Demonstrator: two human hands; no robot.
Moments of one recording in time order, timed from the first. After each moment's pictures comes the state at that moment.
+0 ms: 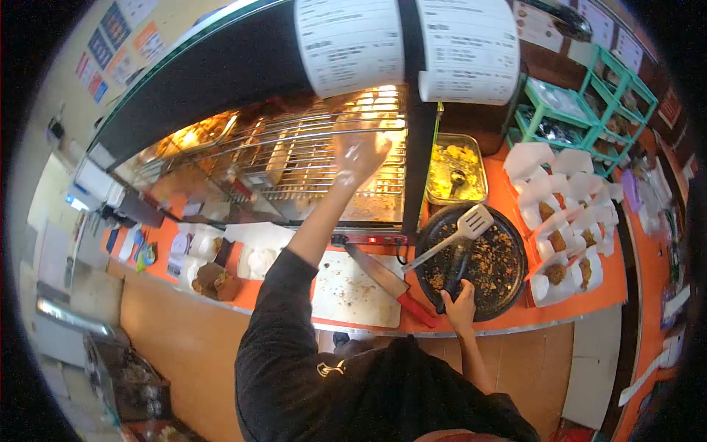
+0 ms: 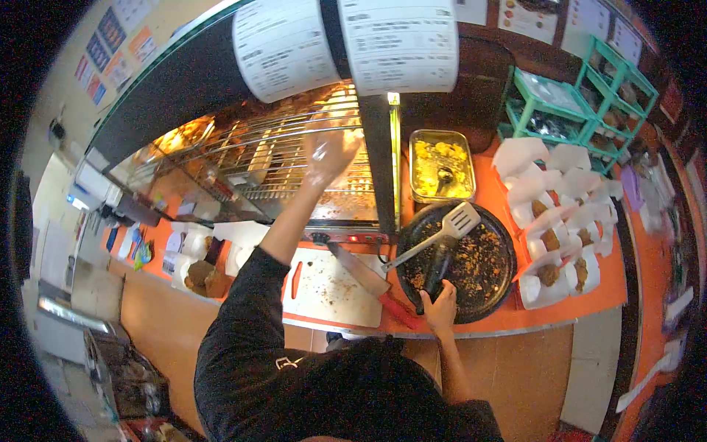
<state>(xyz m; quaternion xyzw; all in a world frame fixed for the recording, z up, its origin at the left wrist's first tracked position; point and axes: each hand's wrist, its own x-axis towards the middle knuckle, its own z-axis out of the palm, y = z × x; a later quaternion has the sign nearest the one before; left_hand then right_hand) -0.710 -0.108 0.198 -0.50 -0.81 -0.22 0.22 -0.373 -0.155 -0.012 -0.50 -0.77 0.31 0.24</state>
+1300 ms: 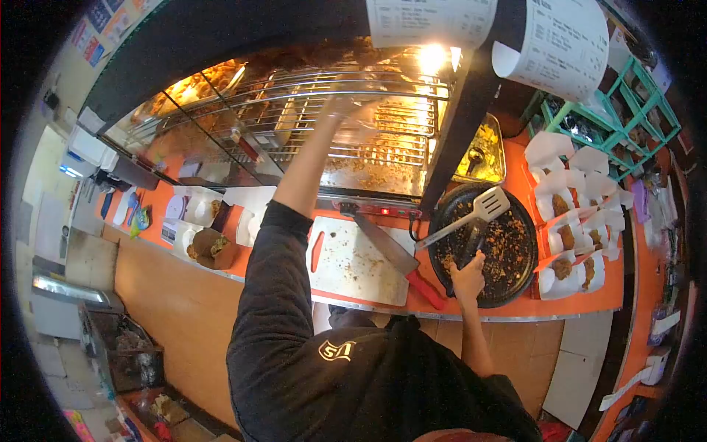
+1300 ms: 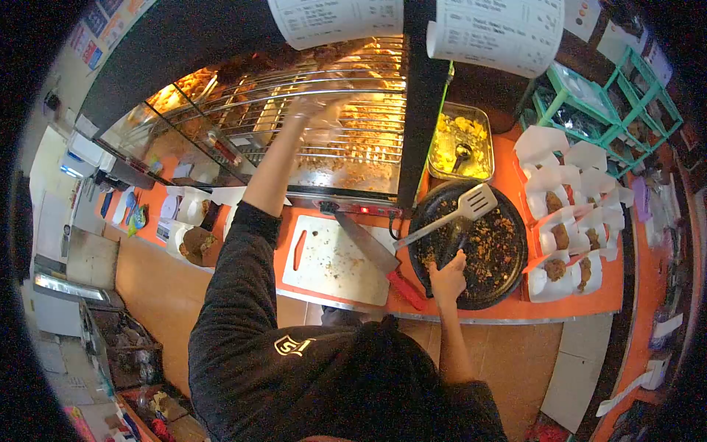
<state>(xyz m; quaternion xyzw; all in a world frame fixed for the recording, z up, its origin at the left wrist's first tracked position) -0.791 -0.118 0.223 -0.38 -0.71 -0.54 -0.24 -0.416 -0.141 0.002 -0.59 -0.77 0.20 0.12</state>
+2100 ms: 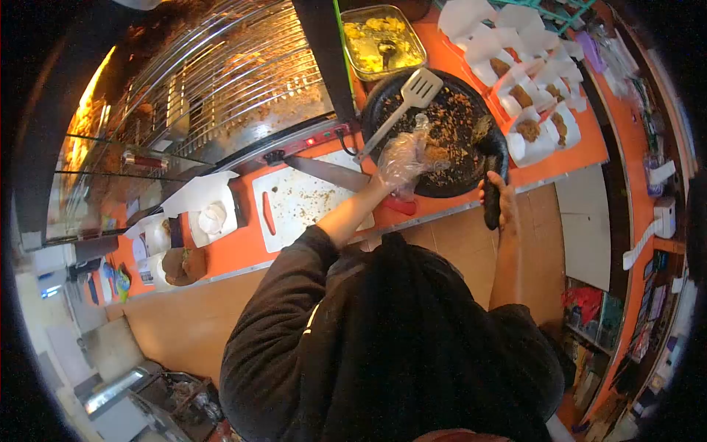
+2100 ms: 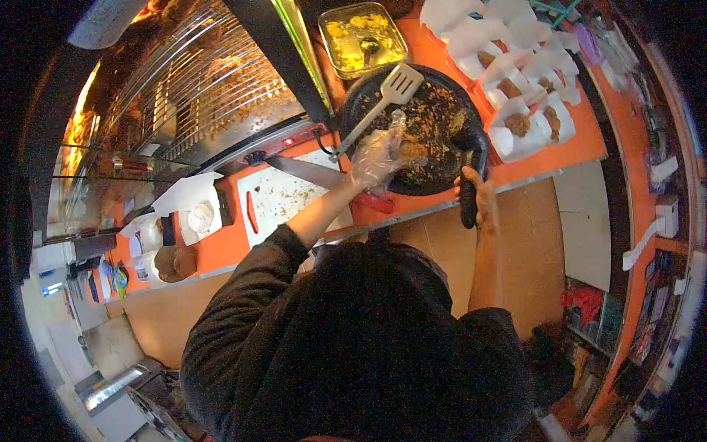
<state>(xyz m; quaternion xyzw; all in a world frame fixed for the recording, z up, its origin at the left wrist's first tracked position) -0.511 -0.144 -0.015 -0.72 -0.58 -0.36 -0.11 -0.263 -0.137 0.040 -0.52 -0.33 0.69 0.38</state>
